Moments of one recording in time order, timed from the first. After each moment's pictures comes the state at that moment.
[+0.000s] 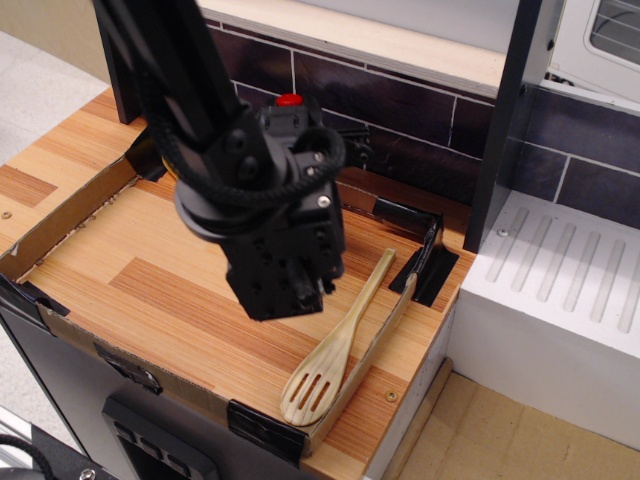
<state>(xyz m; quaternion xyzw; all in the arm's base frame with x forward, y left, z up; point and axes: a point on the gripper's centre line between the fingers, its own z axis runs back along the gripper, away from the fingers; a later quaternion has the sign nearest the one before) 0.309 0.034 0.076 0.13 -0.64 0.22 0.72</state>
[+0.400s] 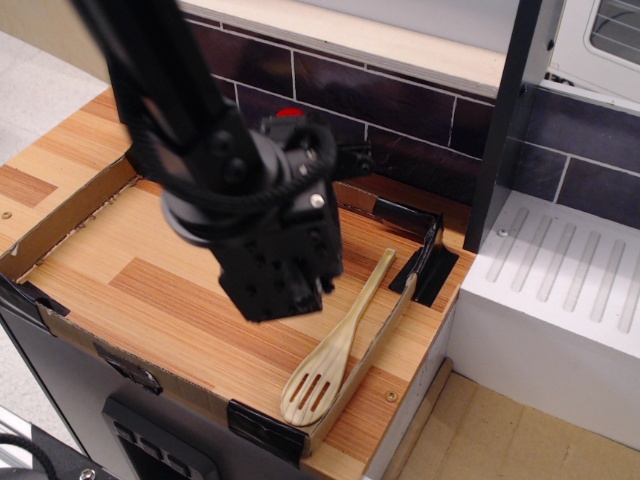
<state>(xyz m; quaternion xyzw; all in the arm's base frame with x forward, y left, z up) 0.302 0.030 0.077 0.12 -0.61 0.24 0.75</state>
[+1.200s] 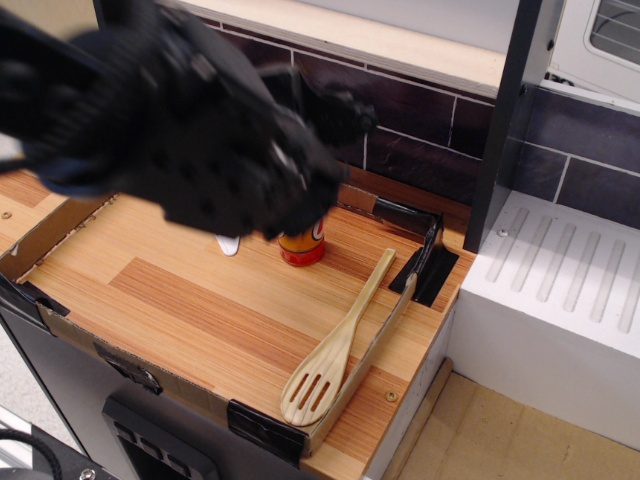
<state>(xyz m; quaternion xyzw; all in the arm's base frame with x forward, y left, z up) 0.283 0.023 0.113 0.05 -0.51 0.28 0.82</state>
